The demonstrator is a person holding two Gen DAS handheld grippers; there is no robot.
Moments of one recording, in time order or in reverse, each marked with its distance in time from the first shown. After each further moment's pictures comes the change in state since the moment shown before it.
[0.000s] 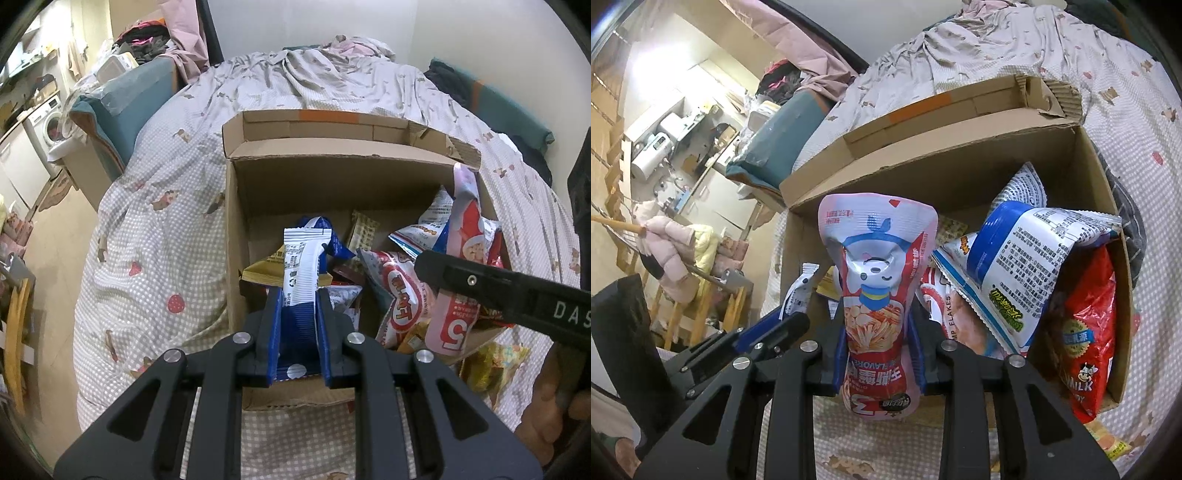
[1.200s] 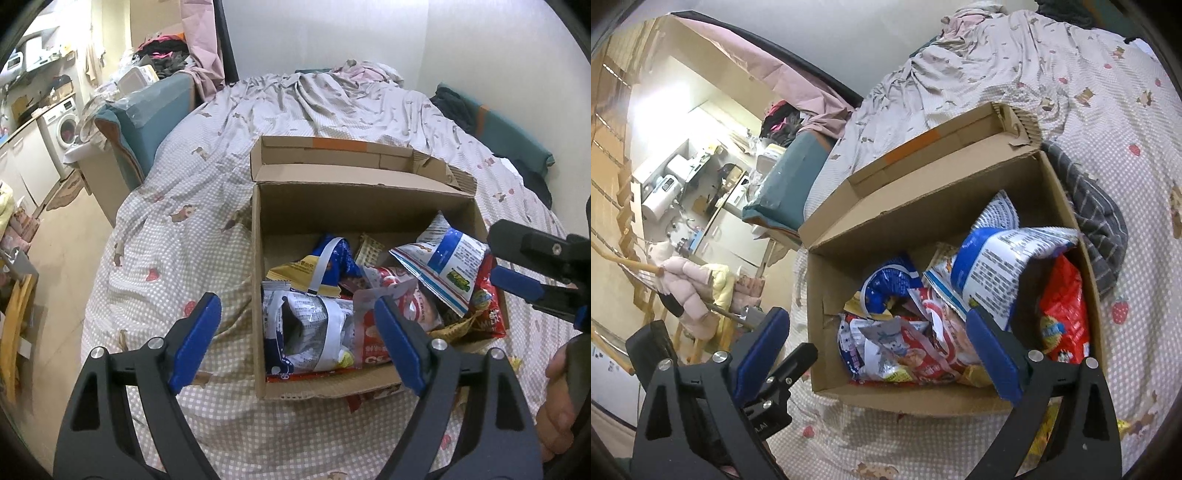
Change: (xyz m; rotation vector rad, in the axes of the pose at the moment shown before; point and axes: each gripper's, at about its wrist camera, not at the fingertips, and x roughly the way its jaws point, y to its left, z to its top) left arm -0.030 0.010 -0.006 -0.043 -0.091 0.017; right arm -0.048 -0.006 -0.002 0.088 -0.124 0.044
